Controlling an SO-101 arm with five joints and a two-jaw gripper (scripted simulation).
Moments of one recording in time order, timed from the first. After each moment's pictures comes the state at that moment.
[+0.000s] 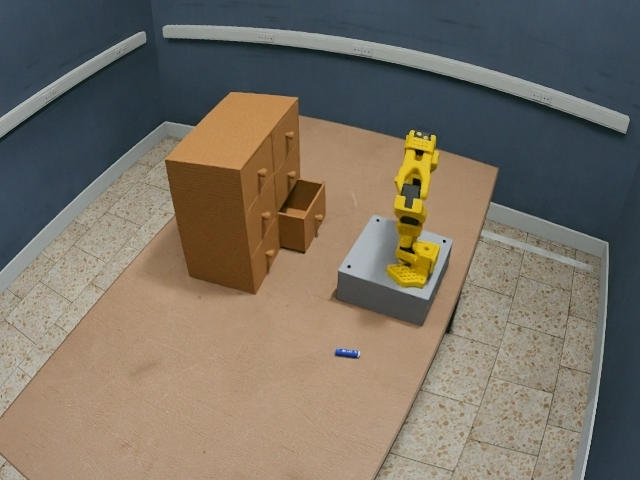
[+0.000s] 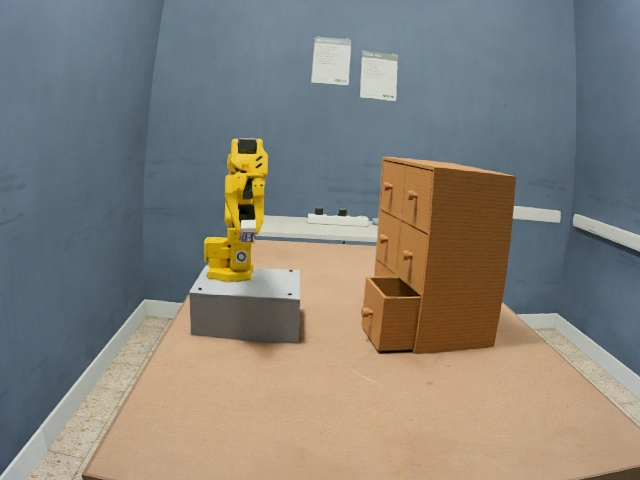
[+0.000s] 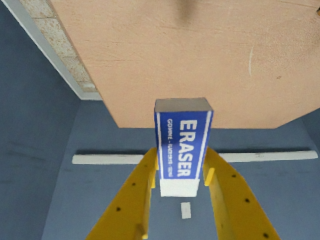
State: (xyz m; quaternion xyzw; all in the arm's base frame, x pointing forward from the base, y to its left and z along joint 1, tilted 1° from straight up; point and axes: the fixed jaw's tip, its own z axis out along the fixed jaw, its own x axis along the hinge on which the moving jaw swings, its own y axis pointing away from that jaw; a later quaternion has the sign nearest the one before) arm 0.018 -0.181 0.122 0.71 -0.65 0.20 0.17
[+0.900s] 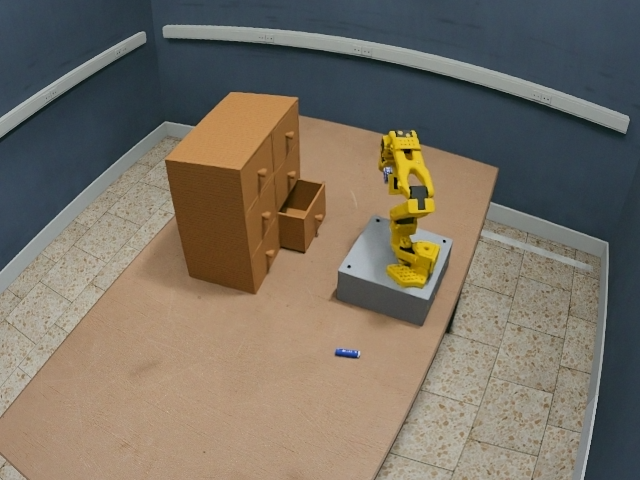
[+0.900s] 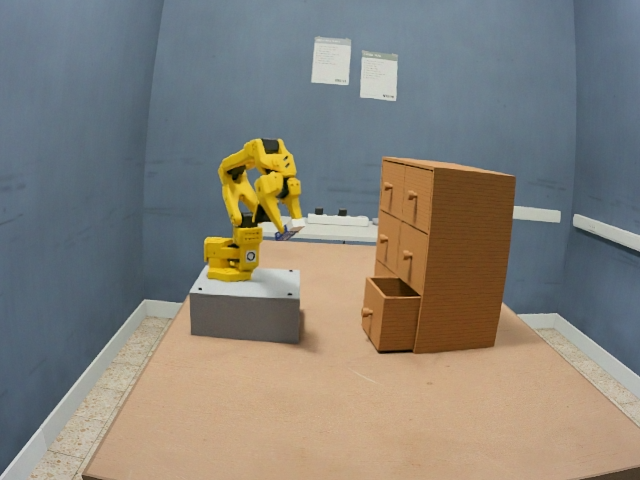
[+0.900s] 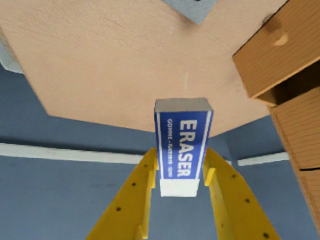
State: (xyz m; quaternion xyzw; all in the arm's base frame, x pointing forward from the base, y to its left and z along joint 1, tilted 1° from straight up) arm 0.088 -0.159 0.122 0.83 -0.49 0.23 0.12
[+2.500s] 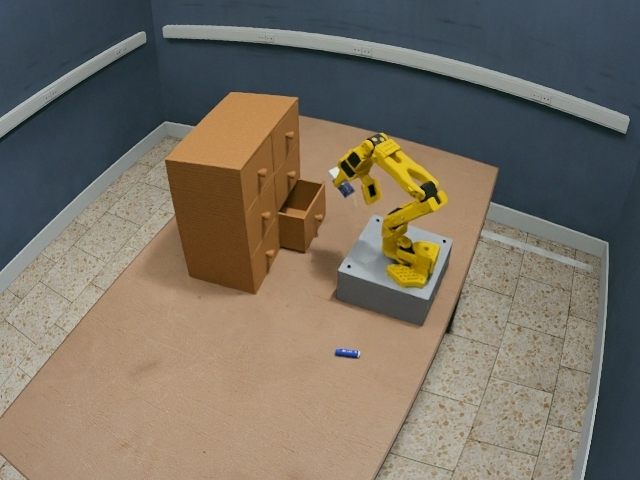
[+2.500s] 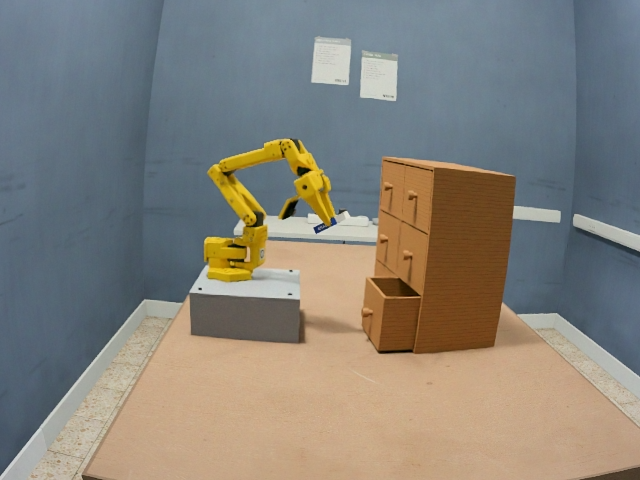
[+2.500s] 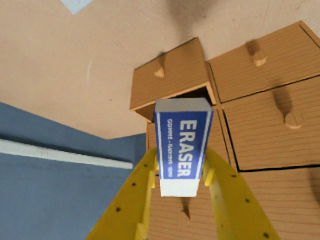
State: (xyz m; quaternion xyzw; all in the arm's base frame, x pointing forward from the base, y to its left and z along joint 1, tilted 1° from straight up) arm 0.167 -0.071 0.122 0.95 -0.19 0.26 0.04
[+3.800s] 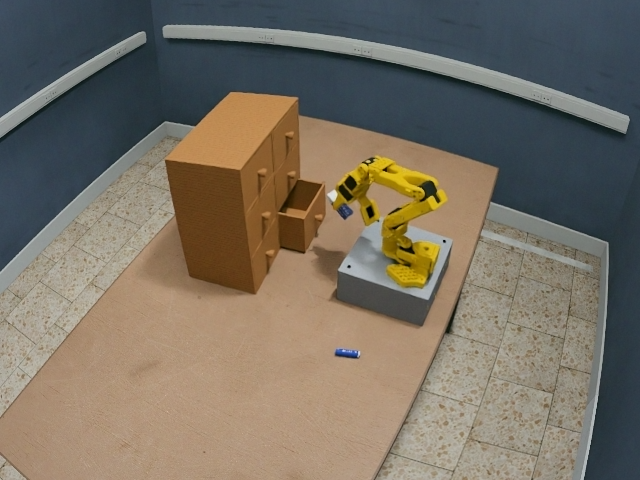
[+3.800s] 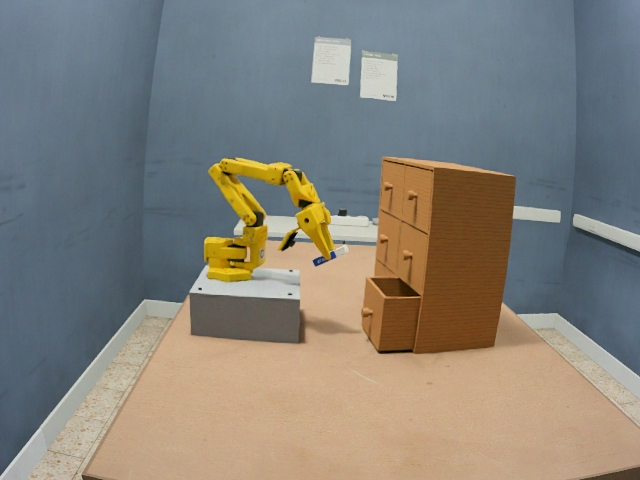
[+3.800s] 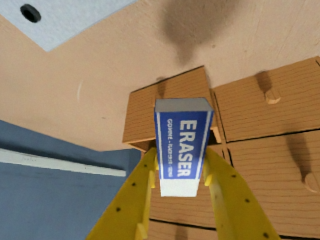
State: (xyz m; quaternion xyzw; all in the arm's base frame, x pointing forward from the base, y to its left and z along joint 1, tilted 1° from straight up) arm 0.169 -0.072 0.061 0.95 -0.17 0.24 0.05
